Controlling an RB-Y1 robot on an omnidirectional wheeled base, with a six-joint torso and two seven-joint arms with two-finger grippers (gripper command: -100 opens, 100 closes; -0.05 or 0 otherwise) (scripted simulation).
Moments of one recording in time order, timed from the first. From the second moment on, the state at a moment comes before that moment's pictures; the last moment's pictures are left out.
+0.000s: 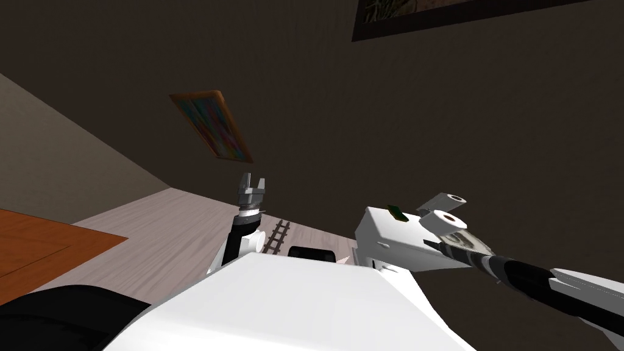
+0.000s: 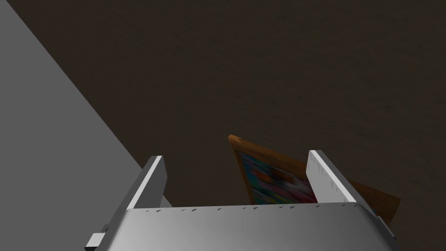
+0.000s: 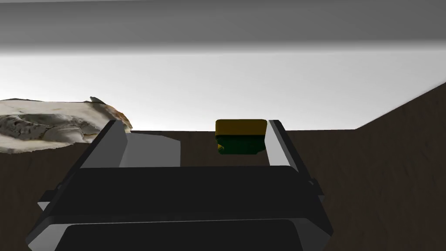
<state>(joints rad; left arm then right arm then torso) 0.49 -0.01 0.03 -2.26 -0.04 -0.52 0.08 0.46 -1.61 0.44 -1.18 0.15 -0.38 -0.25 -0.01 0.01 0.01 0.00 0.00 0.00</state>
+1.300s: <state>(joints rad) 0.49 -0.01 0.03 -2.26 -0.04 -0.52 0.08 0.35 -1.54 0.32 -1.13 0.14 -0.36 -0.16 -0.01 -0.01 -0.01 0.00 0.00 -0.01</state>
